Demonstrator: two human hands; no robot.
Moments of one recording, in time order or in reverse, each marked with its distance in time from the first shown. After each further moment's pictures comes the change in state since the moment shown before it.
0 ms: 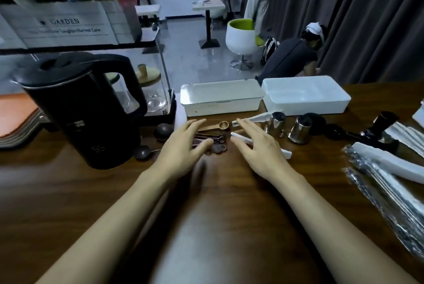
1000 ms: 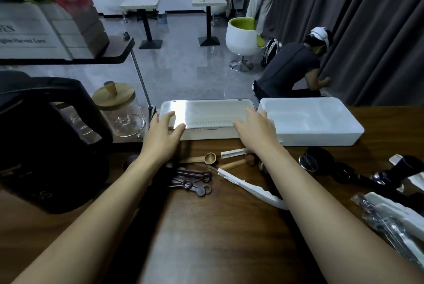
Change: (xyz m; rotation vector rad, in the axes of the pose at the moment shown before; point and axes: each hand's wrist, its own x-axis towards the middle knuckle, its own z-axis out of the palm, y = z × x) left_hand 0.137 -0.035 0.021 -0.107 0.145 -0.358; right_hand 0.169 0.029 -0.016 -0.203 -0.024 0.323
